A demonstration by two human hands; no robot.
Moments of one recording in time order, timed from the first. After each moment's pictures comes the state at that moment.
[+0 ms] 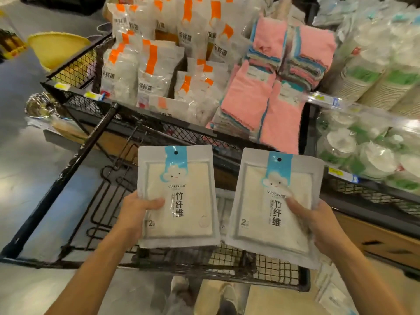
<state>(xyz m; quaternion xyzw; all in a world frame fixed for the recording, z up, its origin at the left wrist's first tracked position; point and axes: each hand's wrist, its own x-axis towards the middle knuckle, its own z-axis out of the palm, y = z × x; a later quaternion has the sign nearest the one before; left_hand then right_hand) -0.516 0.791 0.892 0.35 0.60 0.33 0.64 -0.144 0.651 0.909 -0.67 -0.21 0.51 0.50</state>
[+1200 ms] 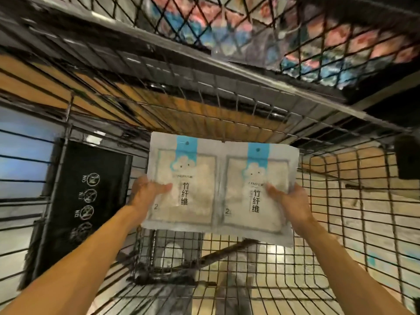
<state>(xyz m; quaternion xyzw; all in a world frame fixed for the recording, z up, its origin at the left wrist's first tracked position) -0.454 0.921 0.447 0.38 0.67 0.08 0.63 -0.139 0.743 0.484 -0.79 -0.10 0.47 0.38</state>
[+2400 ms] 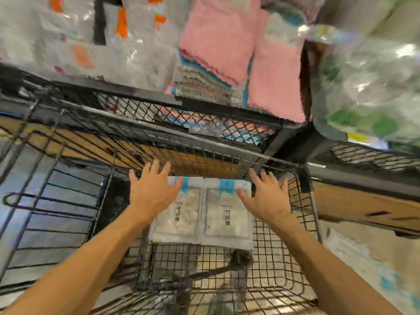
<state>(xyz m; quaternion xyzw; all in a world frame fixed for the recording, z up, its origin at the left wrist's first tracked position) -0.384 0.906 0.680 0.82 0.55 -0.12 0.11 -0.137 0.758 0.679 -0.86 -0.47 0.19 -0.04</state>
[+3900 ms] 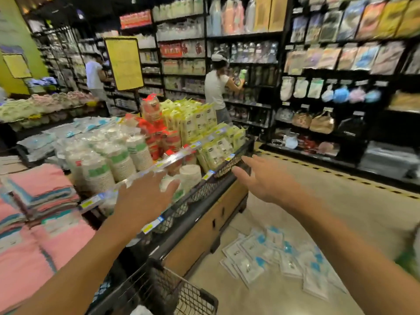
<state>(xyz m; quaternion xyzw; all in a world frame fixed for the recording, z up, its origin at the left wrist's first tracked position) -0.156 0.686 1.145 0.99 0.04 0.05 0.10 -0.128 0.408 1.157 -0.99 -0.06 -0.04 0.13</state>
